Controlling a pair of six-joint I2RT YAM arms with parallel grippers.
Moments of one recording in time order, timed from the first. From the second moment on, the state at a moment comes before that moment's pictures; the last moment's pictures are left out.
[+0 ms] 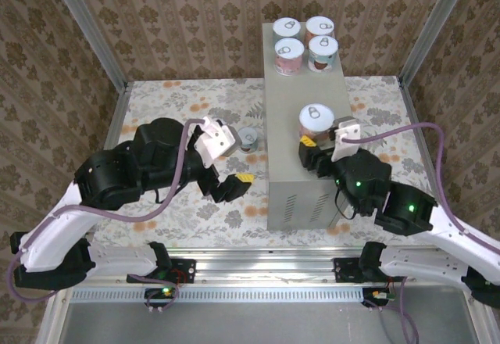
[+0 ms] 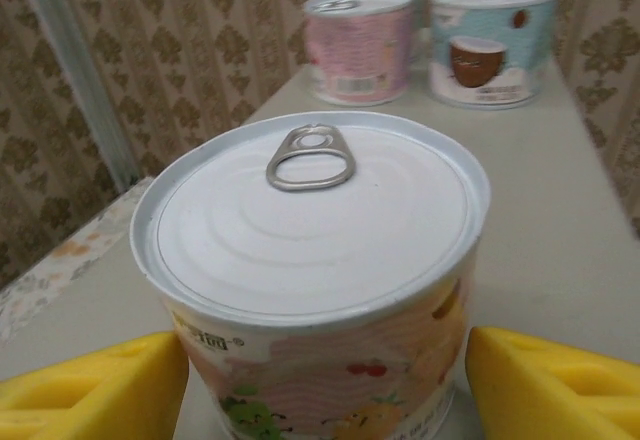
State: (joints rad) left arm -1.15 1.11 1.70 -1.06 -0.02 0.04; right arm 0.97 0.80 1.07 -0.46 0.71 0.21
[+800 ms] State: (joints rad) left arm -1.14 1.18 1.64 -0.90 0.02 0.05; right arm 0.48 0.91 1.08 -0.30 0.18 0.16
